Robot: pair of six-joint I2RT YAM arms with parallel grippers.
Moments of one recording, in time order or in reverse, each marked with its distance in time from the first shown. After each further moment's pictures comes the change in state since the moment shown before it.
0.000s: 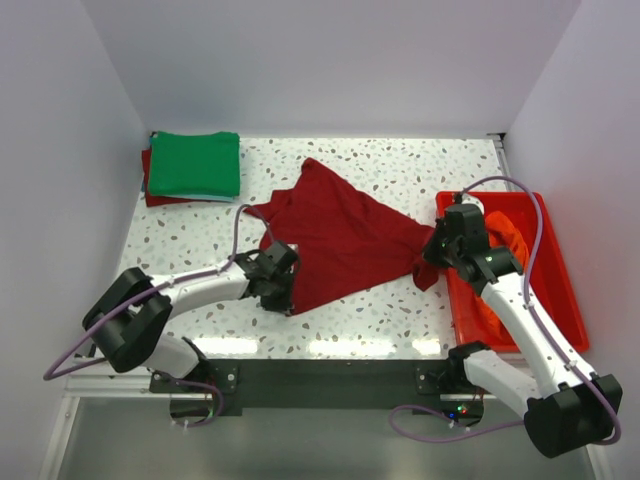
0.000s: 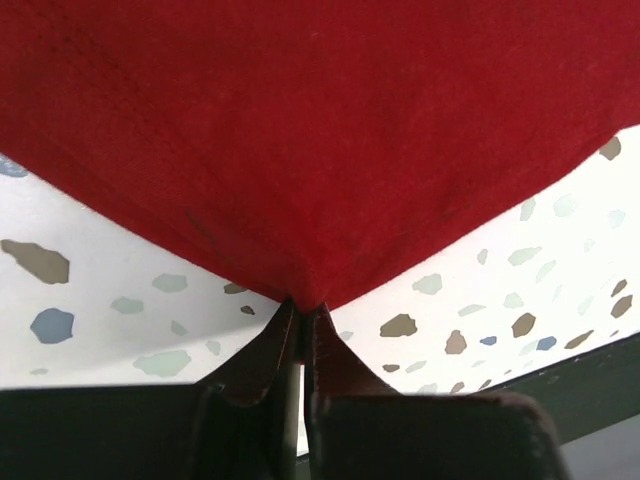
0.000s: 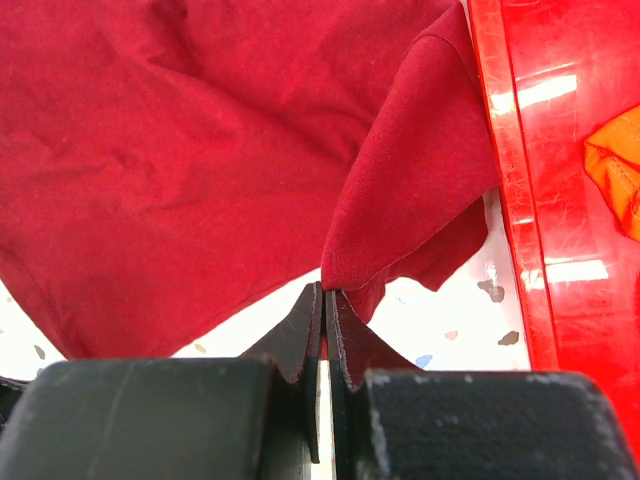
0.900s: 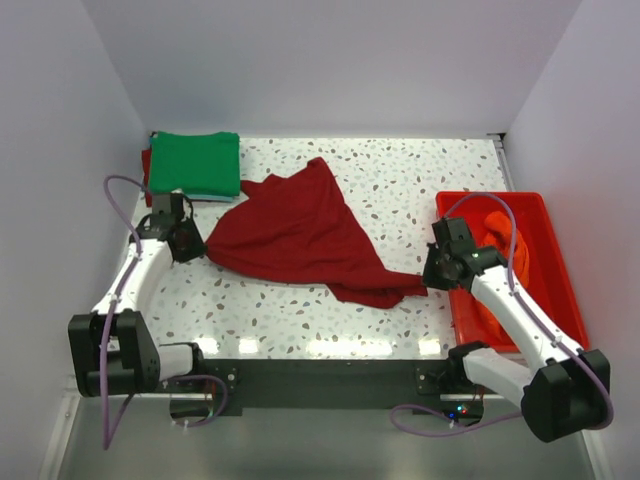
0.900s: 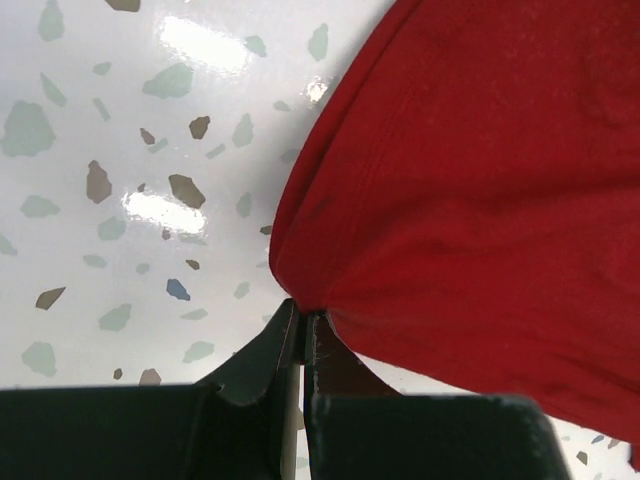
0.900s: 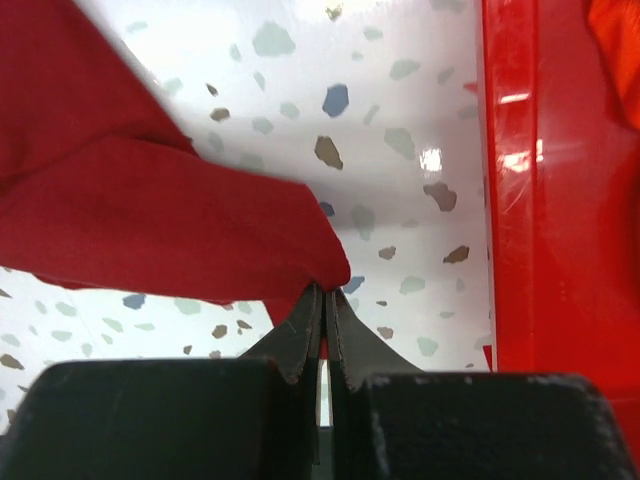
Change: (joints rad) left arm 0.845 -0.194 0.128 -0.118 -0.100 0.343; right arm 0.000 0.084 -0.068 -0.136 -0.028 -0.078
